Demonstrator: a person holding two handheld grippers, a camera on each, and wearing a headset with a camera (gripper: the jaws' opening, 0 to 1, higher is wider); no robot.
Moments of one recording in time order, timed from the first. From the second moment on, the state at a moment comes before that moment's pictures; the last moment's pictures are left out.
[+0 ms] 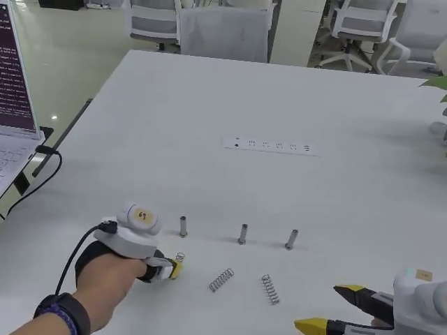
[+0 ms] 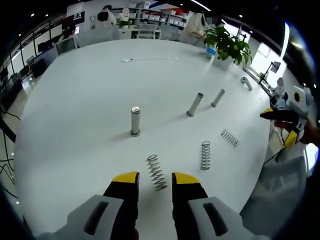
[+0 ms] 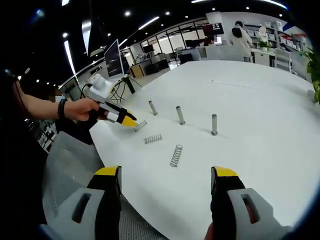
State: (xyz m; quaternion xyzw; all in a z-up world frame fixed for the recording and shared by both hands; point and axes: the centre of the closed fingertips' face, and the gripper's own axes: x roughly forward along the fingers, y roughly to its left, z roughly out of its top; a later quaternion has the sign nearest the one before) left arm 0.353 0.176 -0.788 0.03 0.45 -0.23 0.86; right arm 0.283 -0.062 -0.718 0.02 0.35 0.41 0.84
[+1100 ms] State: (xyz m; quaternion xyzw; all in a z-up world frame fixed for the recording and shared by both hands) left arm 0.347 0.177 -0.807 0.06 0.47 -0.22 0.85; right arm 0.280 -0.061 -0.722 0.01 0.36 0.41 0.84
